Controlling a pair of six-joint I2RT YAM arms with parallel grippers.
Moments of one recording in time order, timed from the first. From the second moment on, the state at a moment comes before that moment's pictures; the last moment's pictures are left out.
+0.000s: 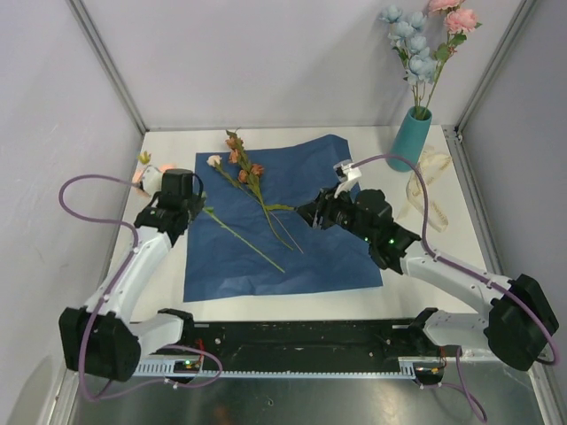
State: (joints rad) left arm -0.16 1.15 0.91 -0.53 -0.40 -1.05; right arm 0.74 1.20 0.77 0.28 -0.09 0.48
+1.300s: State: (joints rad) left arm -0.45 0.83 0.81 -0.29 0.09 -0.72; right arm 0.93 1.61 0.88 0.64 -0.38 0.73
